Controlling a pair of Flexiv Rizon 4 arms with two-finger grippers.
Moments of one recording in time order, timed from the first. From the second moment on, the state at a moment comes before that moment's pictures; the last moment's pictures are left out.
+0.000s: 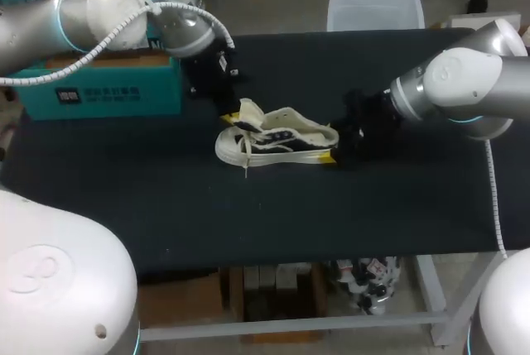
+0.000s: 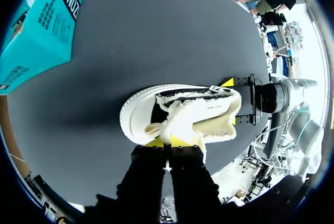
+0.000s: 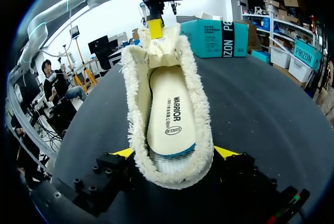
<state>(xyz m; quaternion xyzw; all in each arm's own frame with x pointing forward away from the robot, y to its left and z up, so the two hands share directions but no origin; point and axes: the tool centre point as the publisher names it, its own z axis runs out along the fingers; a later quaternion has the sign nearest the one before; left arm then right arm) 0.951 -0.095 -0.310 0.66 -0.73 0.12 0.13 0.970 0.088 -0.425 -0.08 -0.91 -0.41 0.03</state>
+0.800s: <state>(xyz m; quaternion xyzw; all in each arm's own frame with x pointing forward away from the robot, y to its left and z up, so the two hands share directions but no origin) 0.953 -0.130 -0.213 0.46 -0.88 0.13 0.07 0.970 0.086 -0.426 -0.08 -0.91 -0.41 0.02</state>
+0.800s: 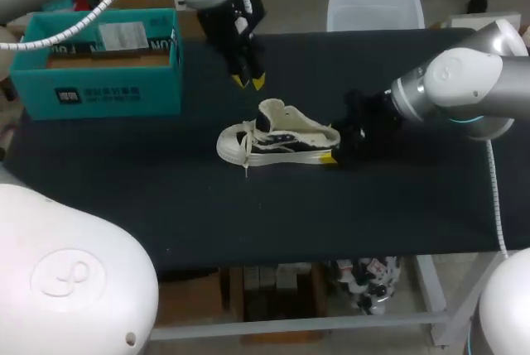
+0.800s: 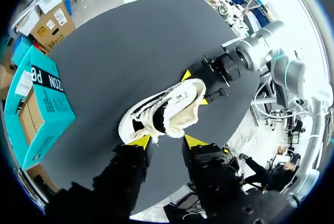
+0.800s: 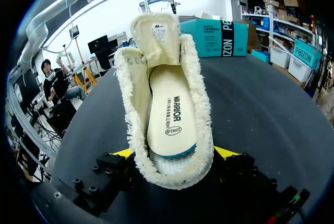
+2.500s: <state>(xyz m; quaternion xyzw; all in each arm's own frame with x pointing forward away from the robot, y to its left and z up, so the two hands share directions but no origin) 0.958 -0.193 -0.304 -0.08 -0.99 0.05 0.07 0.970 0.086 -0.426 -0.08 -0.91 -0.41 0.02</state>
